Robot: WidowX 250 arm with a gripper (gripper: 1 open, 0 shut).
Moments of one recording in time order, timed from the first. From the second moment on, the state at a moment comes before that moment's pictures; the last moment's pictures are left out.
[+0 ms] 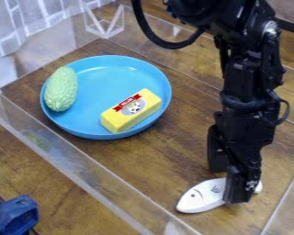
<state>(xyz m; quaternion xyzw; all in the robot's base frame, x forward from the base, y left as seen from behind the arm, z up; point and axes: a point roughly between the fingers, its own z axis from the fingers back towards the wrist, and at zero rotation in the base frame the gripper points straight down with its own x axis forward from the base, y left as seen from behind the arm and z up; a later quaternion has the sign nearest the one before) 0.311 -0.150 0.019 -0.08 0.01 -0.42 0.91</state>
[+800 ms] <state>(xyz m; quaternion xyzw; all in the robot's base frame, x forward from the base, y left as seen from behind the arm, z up) 0.311 -0.148 0.020 -0.10 0.01 -0.41 0.90</state>
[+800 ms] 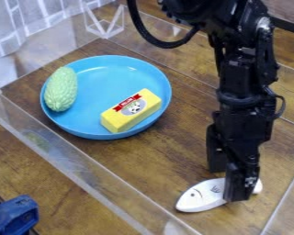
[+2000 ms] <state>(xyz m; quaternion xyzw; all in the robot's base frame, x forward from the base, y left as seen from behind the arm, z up) 0.309 -0.145 0.019 -0.12 0.02 -0.41 0.90</state>
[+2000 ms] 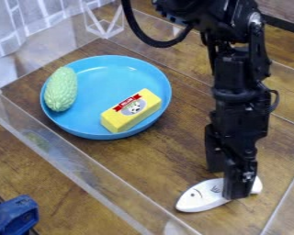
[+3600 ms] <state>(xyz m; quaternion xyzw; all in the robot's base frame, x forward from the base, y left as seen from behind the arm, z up) 0.306 -0.145 0.019 -0.14 0.05 -0.41 0.90</state>
